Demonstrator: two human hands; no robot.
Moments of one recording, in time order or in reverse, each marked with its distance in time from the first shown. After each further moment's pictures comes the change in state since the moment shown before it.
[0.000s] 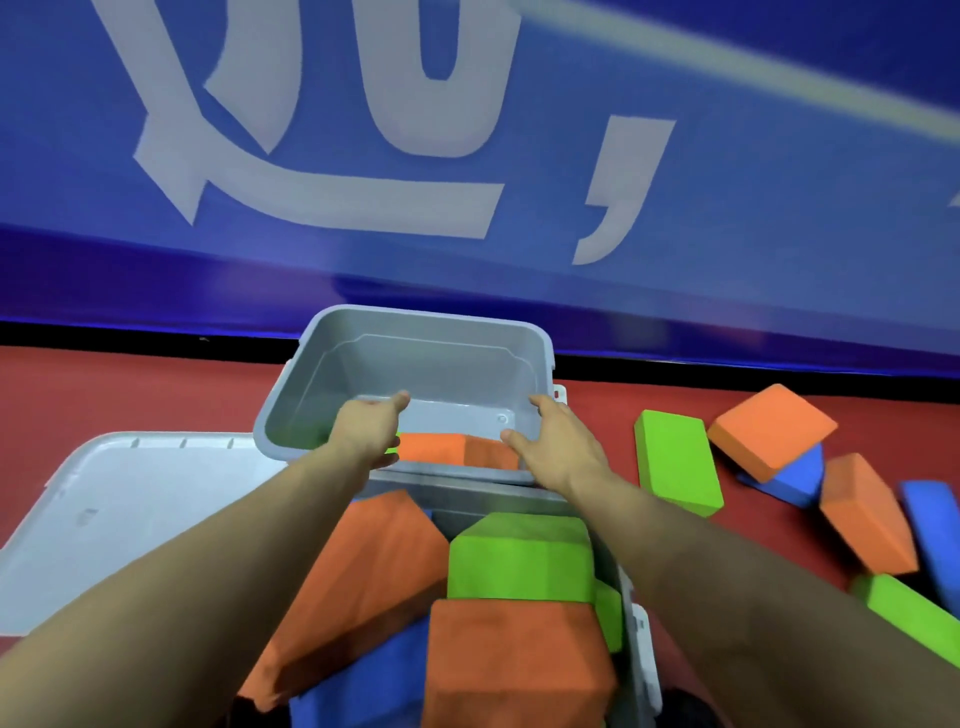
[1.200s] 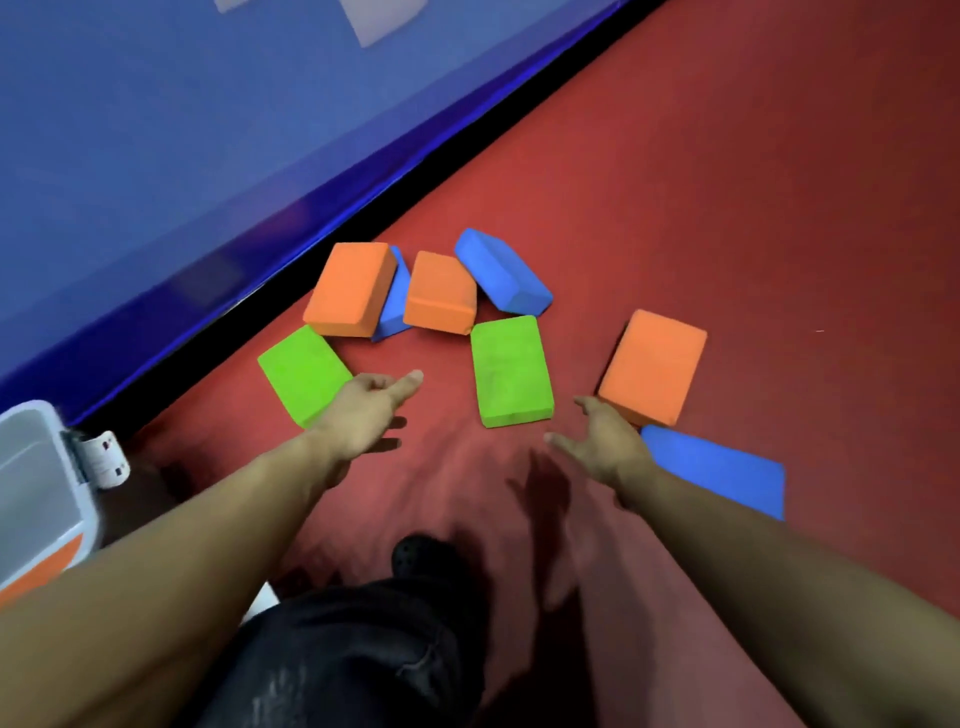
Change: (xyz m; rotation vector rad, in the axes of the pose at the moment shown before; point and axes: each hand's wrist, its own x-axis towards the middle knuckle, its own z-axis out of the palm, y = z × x) left_hand -0.317 -0.069 0.498 0.721 -0.774 0.300; right_hand -0.338 0.560 -0.100 0.403 0.274 0.770
